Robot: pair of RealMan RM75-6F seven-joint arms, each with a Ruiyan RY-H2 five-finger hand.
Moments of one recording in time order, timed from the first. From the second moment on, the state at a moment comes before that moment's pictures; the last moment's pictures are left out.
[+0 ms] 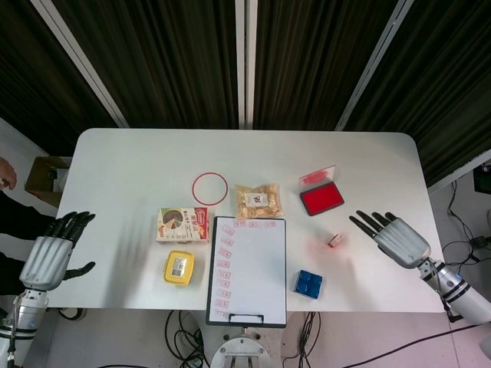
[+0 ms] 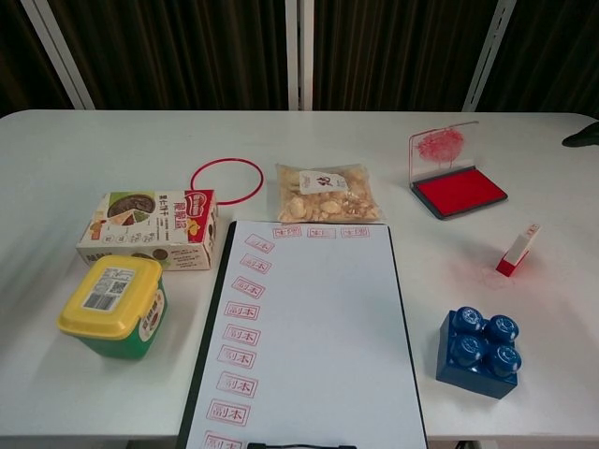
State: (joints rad) left arm -0.13 -1.17 0.00 -1.59 1.61 1.47 0.08; right arm 0.43 -1.25 -0.05 -1.05 -1.95 1.32 0.04
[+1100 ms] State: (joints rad) left arm -0.15 -1.18 0.00 -1.56 1.58 1.44 0.06; right arm 0.54 -1.56 -0.15 -0.65 -1.93 1.36 0.32
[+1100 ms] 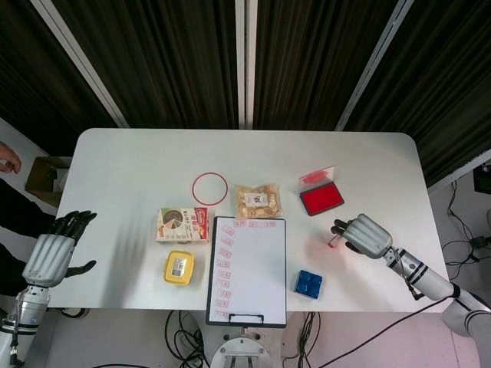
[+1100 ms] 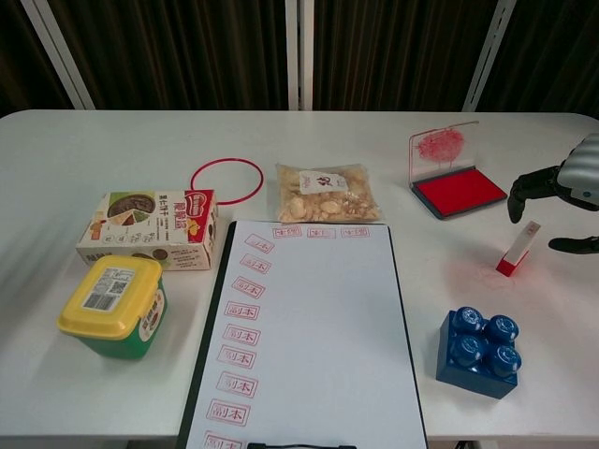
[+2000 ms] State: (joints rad) left arm -0.15 -1.18 0.00 -1.56 1.58 1.45 0.06; right arm 0.55 -1.65 -0.19 -0.53 -1.89 1.40 0.38
